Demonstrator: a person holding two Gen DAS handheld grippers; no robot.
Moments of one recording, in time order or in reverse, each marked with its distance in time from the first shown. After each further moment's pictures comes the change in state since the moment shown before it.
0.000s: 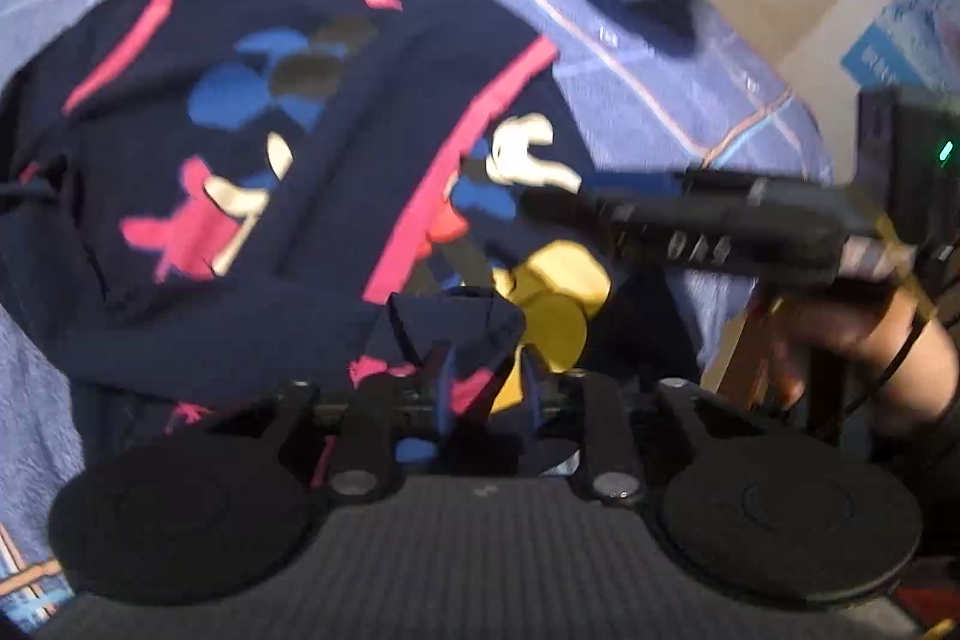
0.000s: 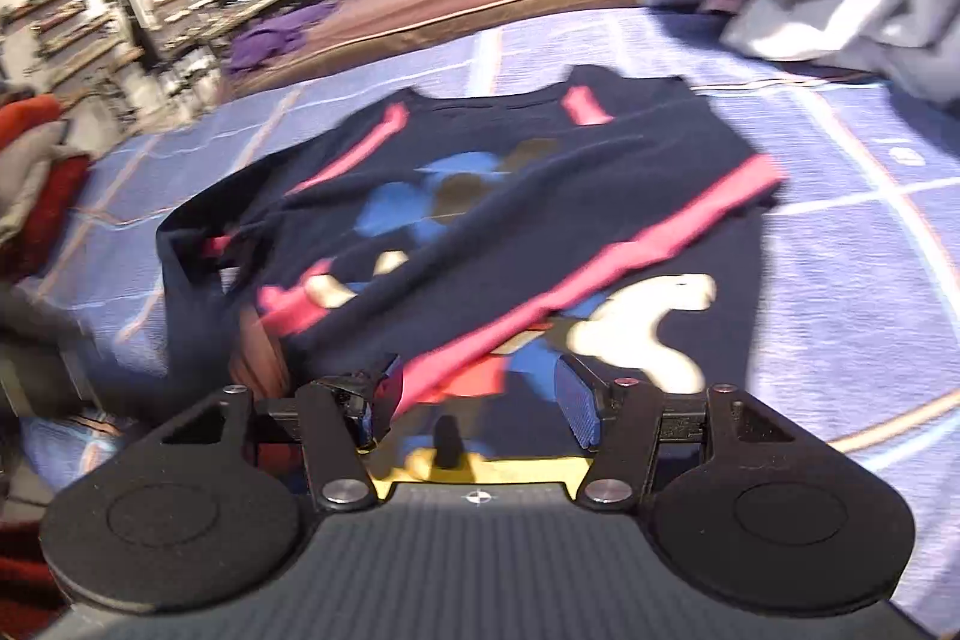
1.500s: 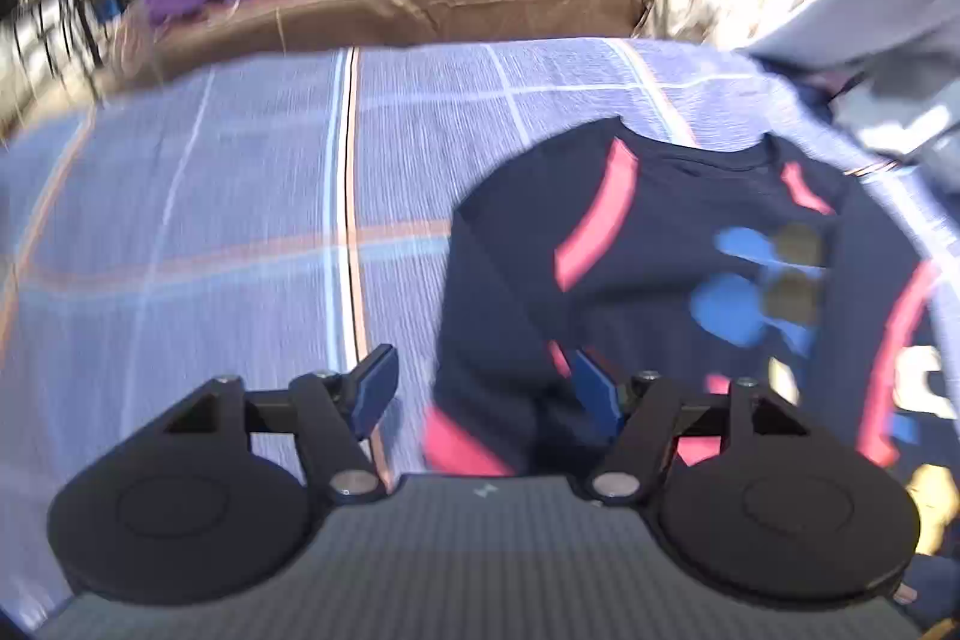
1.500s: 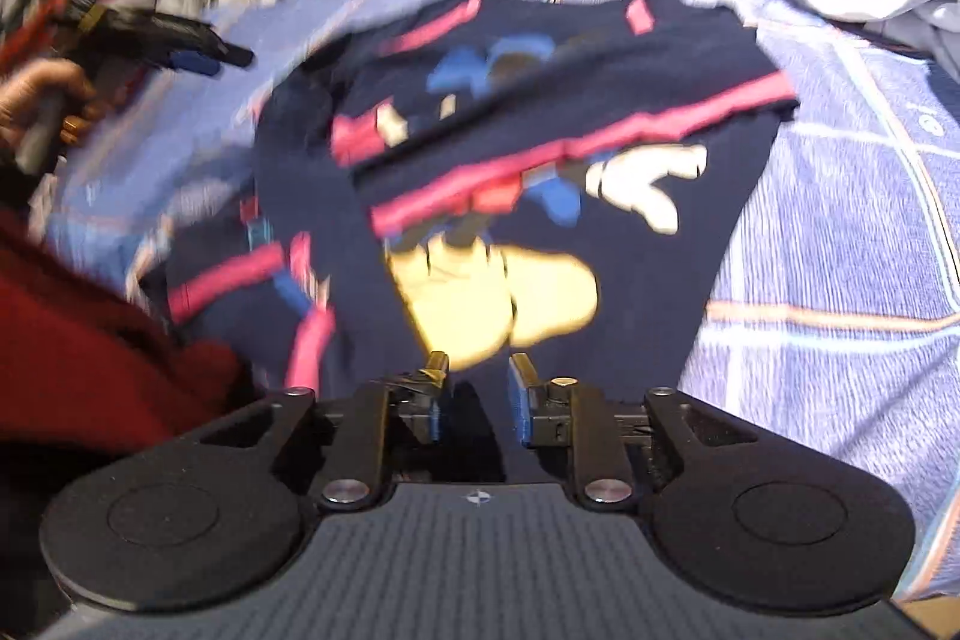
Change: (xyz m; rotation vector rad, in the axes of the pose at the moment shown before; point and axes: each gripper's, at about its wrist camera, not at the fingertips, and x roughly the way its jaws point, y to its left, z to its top) left arm -0.076 0.193 0.094 -0.185 -0.209 0.557; right arm -0.027 -0.009 -0.032 -0.157 0.144 0.182
